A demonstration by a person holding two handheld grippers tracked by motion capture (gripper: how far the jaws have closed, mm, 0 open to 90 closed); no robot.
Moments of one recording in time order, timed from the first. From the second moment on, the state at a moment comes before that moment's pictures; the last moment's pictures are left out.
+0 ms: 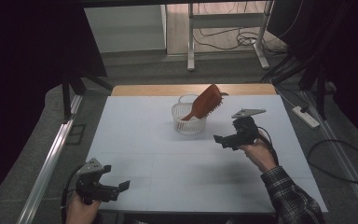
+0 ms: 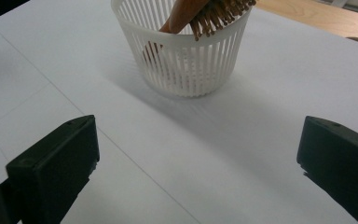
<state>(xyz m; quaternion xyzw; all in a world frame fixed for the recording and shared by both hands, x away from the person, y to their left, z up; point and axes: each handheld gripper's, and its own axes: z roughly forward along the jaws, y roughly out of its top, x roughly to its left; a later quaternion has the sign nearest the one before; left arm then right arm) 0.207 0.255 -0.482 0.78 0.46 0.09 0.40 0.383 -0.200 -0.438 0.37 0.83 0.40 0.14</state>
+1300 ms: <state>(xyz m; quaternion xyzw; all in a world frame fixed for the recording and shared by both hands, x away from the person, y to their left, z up) 0.208 0.255 -0.482 0.79 0.46 0.09 0.40 0.358 -0.216 -0.444 0.38 0.84 0.37 0.14</state>
